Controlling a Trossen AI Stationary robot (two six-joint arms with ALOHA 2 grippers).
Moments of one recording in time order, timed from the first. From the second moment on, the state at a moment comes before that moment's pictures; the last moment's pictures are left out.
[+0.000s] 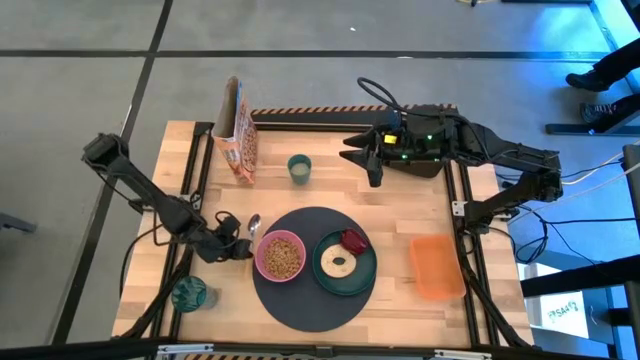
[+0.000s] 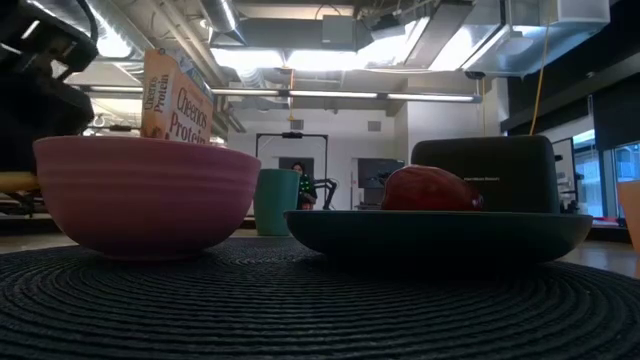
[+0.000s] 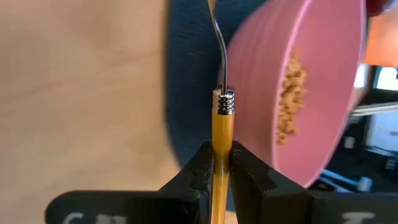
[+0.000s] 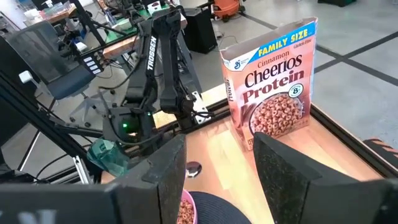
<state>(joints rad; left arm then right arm) -0.65 0.98 0.34 -0.22 -0.33 -1.90 -0.07 1.41 1.71 -0.60 0.06 0.36</state>
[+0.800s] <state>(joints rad) -0.62 1.33 0.33 0.26 -0.28 -1.93 -0.07 1.41 1.71 -0.61 0.07 0.34</state>
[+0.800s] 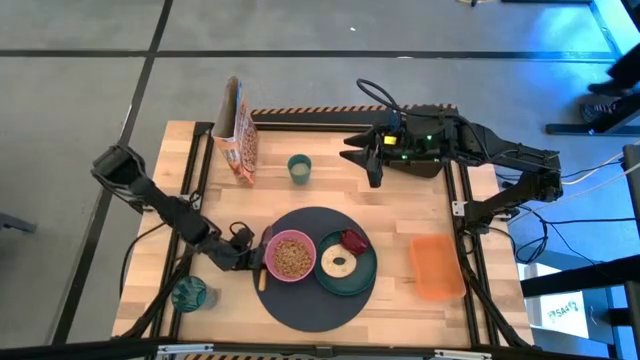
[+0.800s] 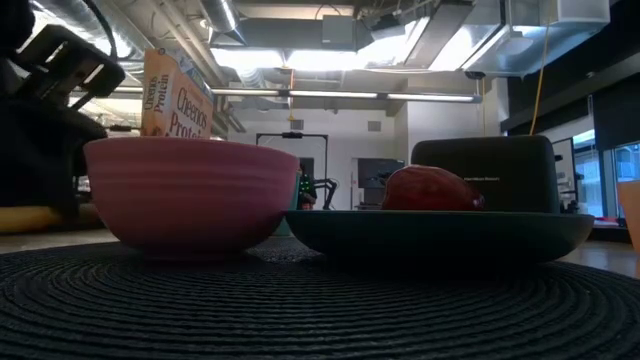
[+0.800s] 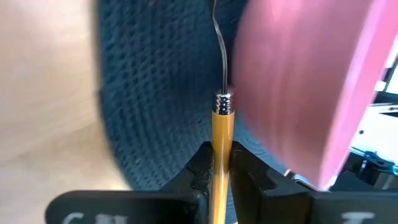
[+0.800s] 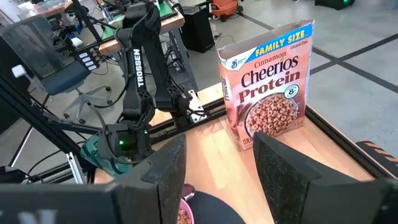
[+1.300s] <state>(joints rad) -0.64 1.35 0.33 0.35 -0.25 -2.00 -0.07 1.41 1.71 -0.65 0.08 0.34</state>
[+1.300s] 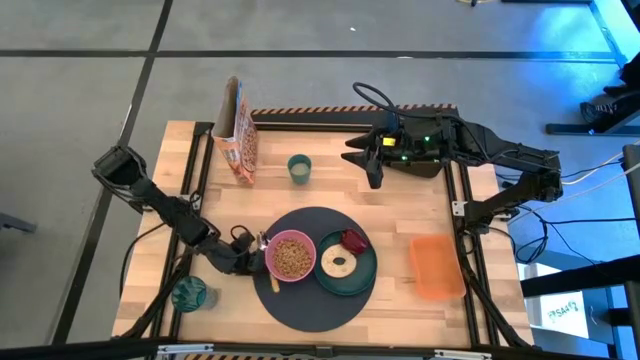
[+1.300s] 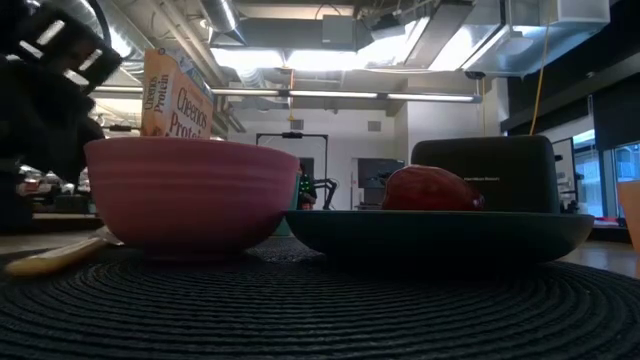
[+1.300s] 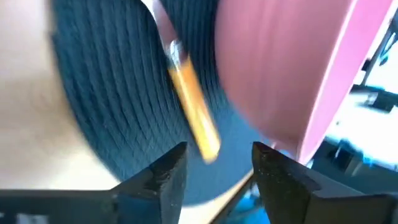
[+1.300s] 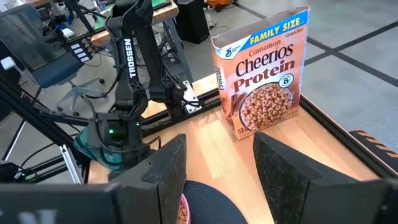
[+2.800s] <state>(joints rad) 0.01 0.92 0.84 -0.18 -0.36 -0.46 -0.33 1.66 1.37 -0.45 -0.02 0.56</state>
